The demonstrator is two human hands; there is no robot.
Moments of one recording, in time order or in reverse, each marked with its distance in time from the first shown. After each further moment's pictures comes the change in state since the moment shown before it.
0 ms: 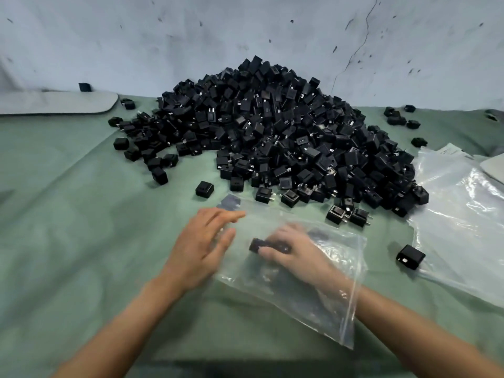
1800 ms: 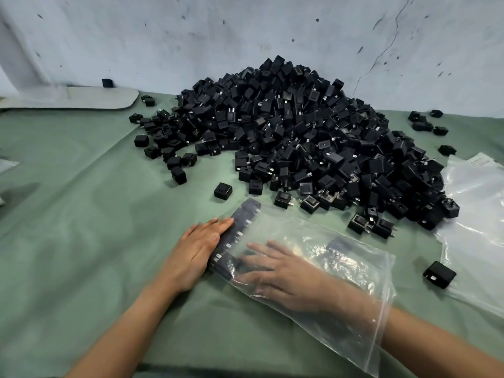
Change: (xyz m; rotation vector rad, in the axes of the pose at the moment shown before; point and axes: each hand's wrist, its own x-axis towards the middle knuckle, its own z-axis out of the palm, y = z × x) left_hand -0.025 -0.076 -0.006 -0.065 -0.169 -0.354; right_hand 0.017 -0.008 0.027 -0.509 -0.317 -0.603
